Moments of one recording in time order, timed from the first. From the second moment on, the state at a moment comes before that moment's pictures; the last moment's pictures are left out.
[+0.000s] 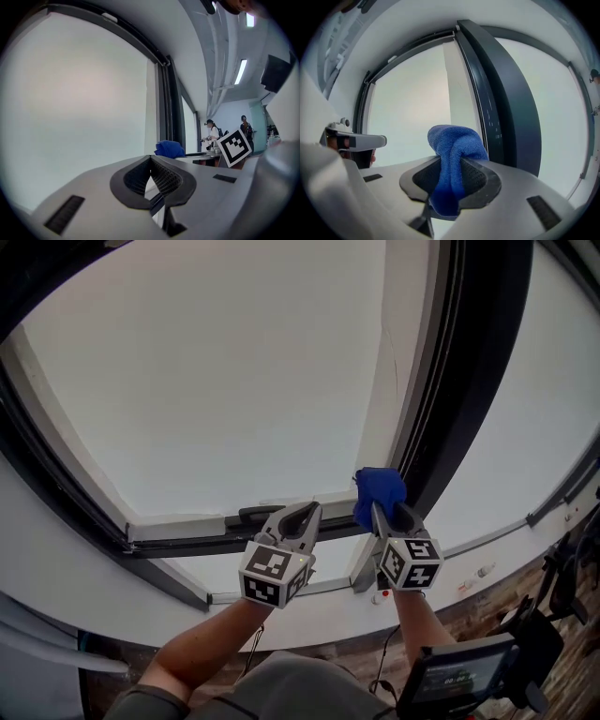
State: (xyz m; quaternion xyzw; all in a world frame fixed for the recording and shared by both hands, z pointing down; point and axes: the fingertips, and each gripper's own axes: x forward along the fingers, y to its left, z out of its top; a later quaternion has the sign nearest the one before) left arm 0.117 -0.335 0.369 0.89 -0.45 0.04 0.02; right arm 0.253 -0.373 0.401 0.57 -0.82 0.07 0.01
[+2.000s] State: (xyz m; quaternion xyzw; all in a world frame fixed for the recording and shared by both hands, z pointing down) left arm 0.158 -0.354 0.101 0.92 -0.37 -0.04 -0.09; right arm 0.321 -0.387 0.027 0.60 -0.78 -0.11 -0.13
